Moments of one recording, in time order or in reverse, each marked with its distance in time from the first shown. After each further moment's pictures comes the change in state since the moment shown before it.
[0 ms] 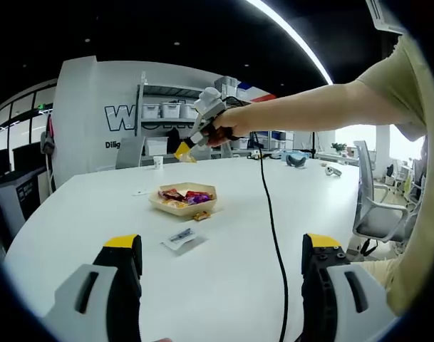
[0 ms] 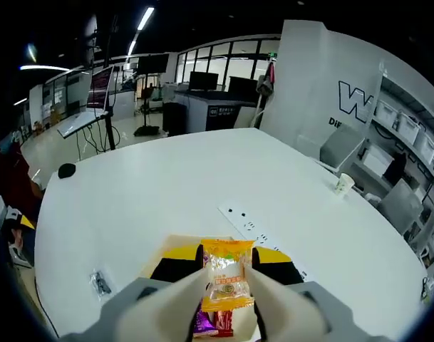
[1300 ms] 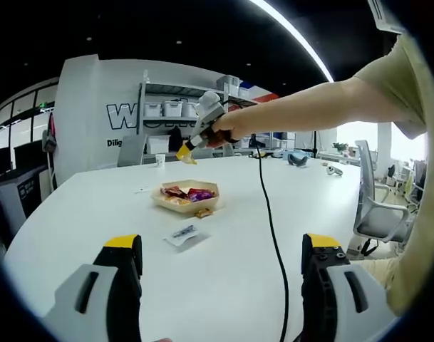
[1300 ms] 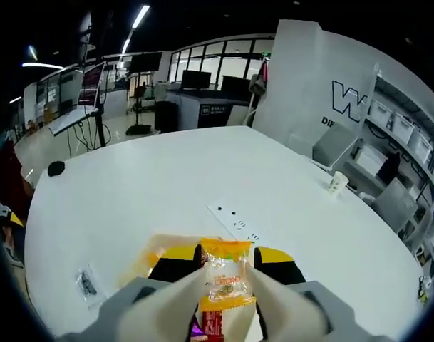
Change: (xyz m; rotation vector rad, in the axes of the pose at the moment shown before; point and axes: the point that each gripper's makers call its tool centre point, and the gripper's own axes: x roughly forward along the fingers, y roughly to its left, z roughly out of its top) left arm -0.004 0.004 -0.004 -0.009 0.007 0.010; right arm 0.011 -0.009 -0.008 -0.016 0.007 -0.047
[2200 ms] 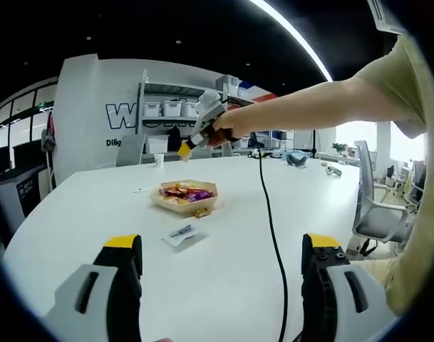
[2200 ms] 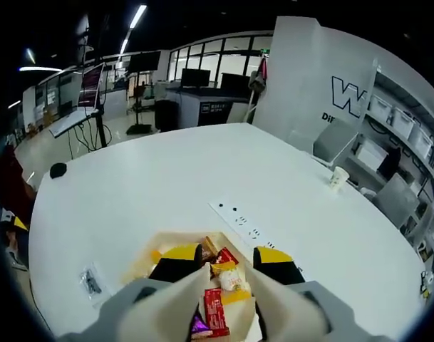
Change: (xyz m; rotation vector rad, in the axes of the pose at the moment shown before) left arm 0.001 -0.003 0.000 -0.001 -0.002 -0.005; right arm -0.006 0.001 -0.003 0.021 0.015 0.013
